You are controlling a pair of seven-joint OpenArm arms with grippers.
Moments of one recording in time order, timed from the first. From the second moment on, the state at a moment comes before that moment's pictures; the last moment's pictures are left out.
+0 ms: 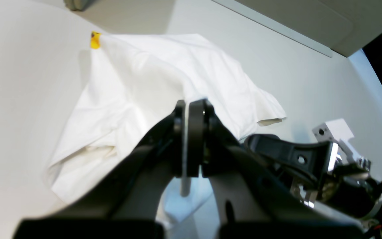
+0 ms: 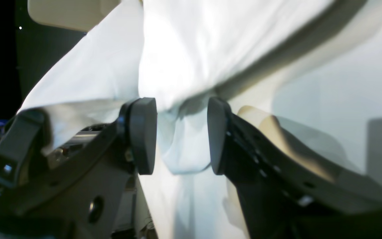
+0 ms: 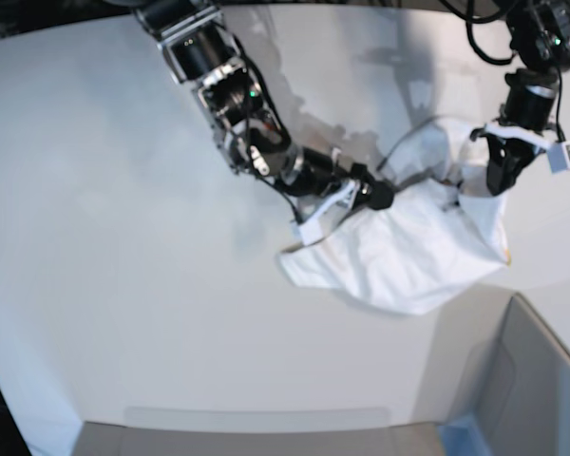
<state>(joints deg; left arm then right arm) 26.9 -12.0 -34.1 116.4 -49.9 -15.1 39.2 10.7 -6.7 -24.9 65.3 61.7 8.7 -36.7</state>
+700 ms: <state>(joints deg) 27.0 -12.0 -34.1 116.4 -49.9 -15.1 39.1 23.8 -6.6 -40.4 50.9 61.6 8.4 -24.5</state>
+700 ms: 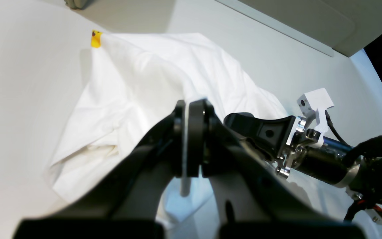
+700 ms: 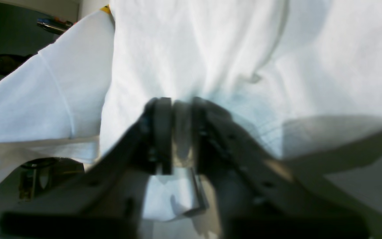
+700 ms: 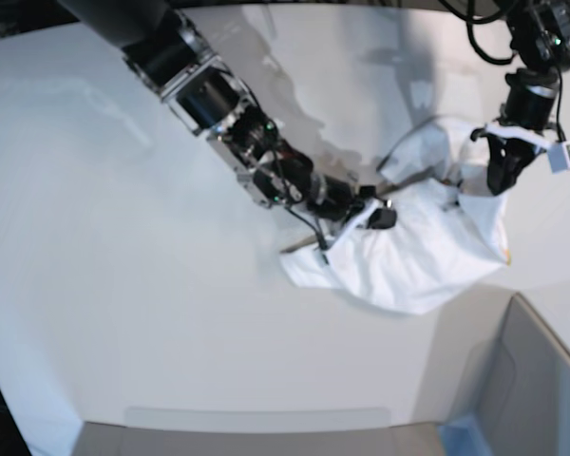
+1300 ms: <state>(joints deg) 26.9 -12.0 -32.7 116.4 -49.9 -15.1 39.3 22.4 -6.7 -41.8 65.1 45.0 8.2 -24.4</state>
